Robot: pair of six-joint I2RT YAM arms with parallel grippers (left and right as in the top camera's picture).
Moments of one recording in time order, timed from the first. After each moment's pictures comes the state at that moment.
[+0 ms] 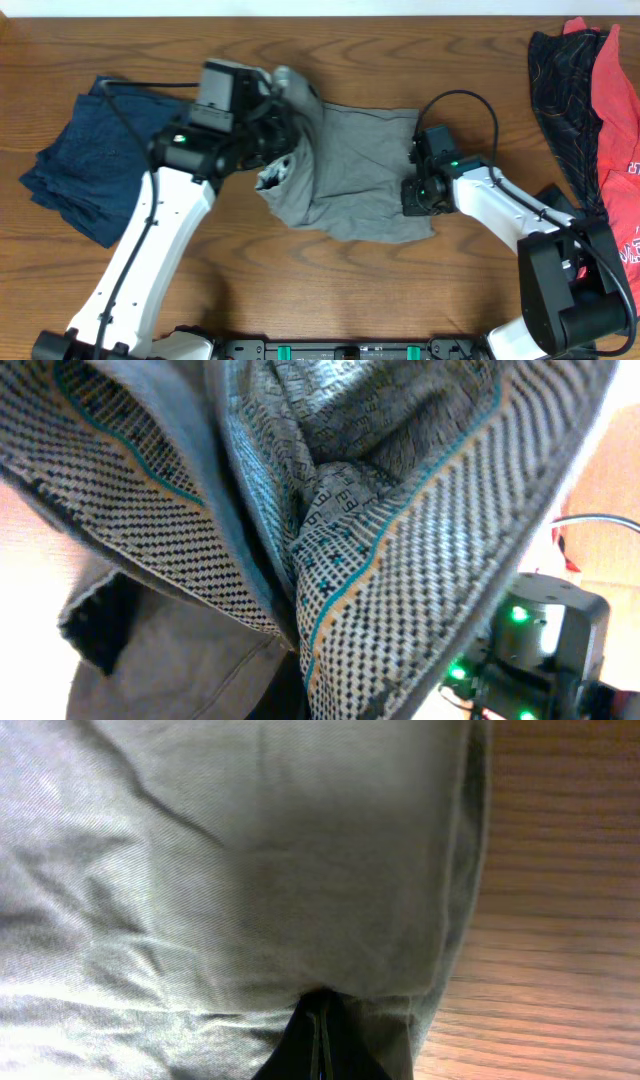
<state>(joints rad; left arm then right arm) -0.32 1.44 1.34 -0.80 0.37 -0.68 0.33 1.72 0.91 -0.58 -0.07 0.30</state>
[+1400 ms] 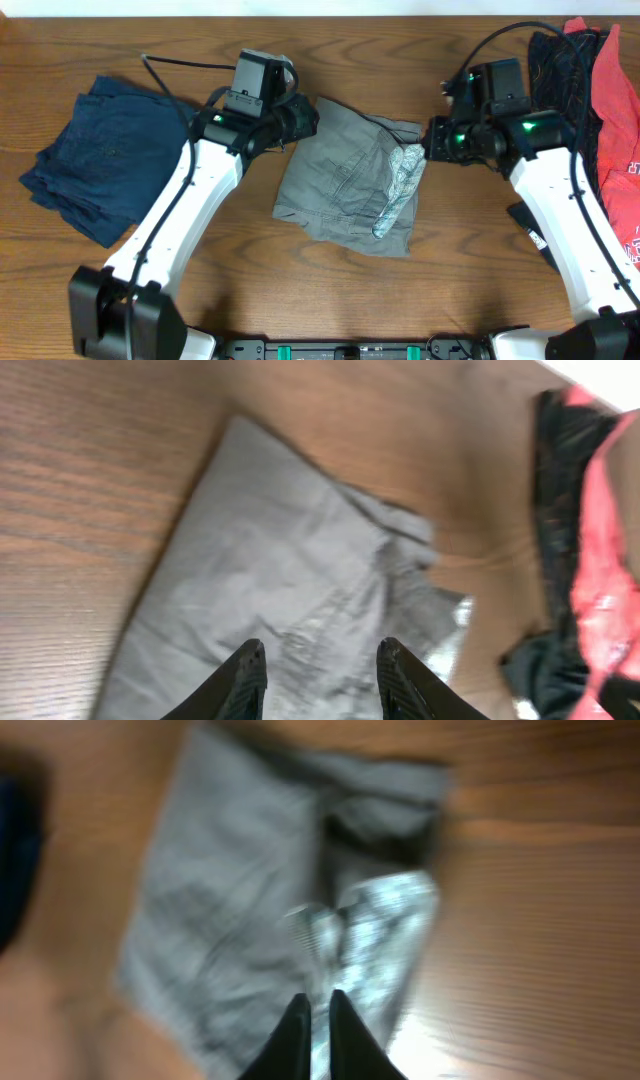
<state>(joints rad) -0.35 1.62 1.34 -0.63 0.26 -0.59 0.21 1.52 1.33 -0.91 -0.32 0.30</state>
